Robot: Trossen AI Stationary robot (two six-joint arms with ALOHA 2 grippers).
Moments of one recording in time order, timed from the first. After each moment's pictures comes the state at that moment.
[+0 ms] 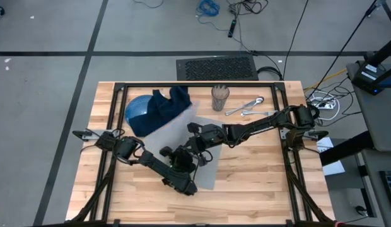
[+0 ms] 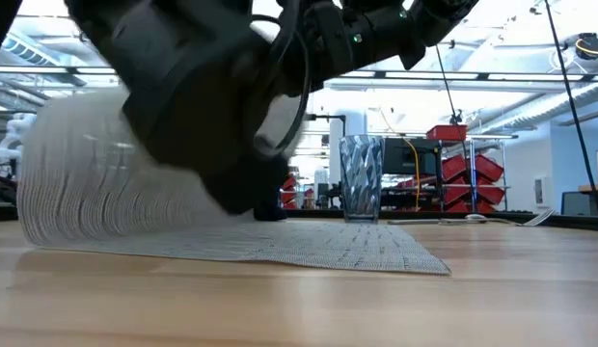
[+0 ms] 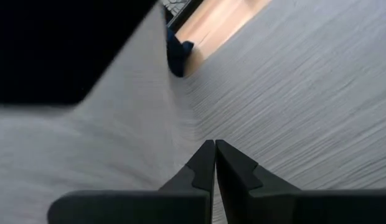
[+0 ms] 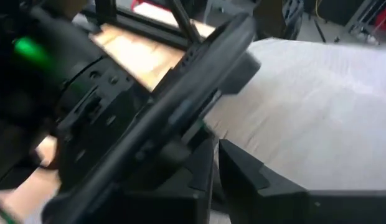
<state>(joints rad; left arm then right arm) -0.45 2.33 1.64 -1.57 -1.02 -1.57 0.10 1.84 1.13 0.31 -0.12 -0.29</state>
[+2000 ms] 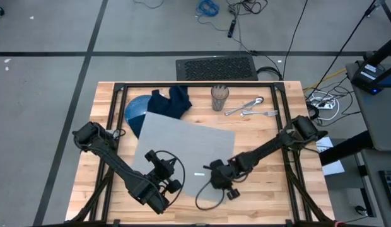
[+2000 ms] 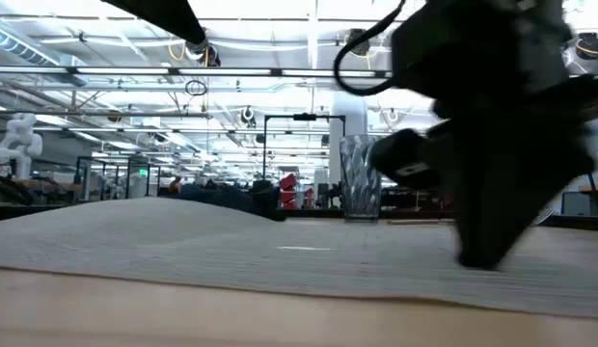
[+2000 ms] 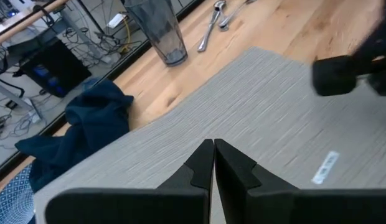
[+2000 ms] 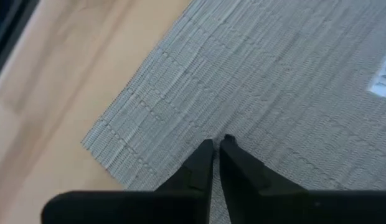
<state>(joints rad) -0.71 1.83 1.44 -1.21 -1.07 -1.27 0.46 1.93 1.03 -0.26 -0.18 0.05</state>
